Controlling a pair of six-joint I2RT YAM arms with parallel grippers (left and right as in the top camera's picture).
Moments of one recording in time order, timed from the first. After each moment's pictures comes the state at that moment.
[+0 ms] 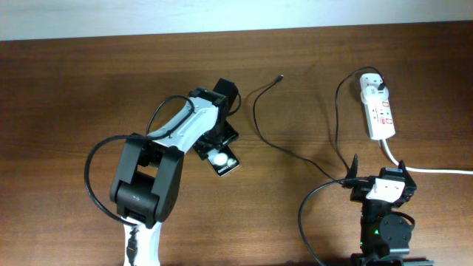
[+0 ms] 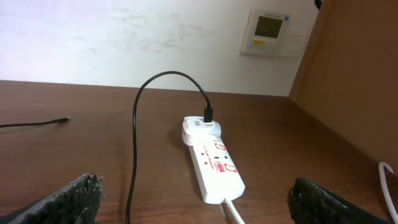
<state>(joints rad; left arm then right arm) -0.45 2.15 1.56 -1.01 -0.01 -1.02 -0.04 0.01 0.01 -0.05 0.22 -0.13</state>
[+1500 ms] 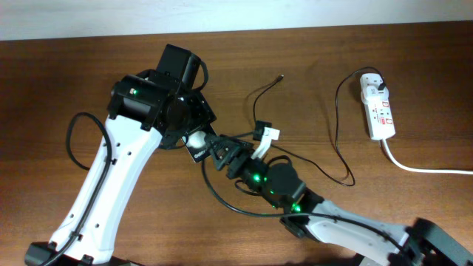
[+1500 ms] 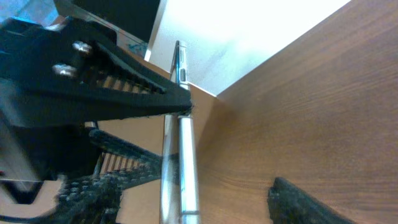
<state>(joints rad) -0.40 1.62 1.77 -1.38 -0.01 -0.90 0.85 1.44 0.54 0.90 0.07 1.06</state>
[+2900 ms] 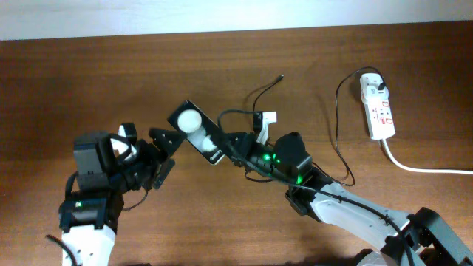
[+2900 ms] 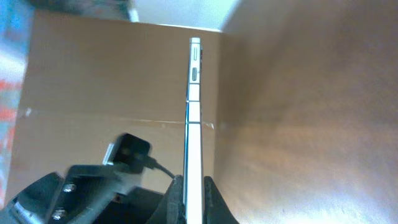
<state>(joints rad) 0.07 1.00 0.79 -0.56 0.71 -0.98 0.65 1.49 0.61 0.73 -0.40 1.44</state>
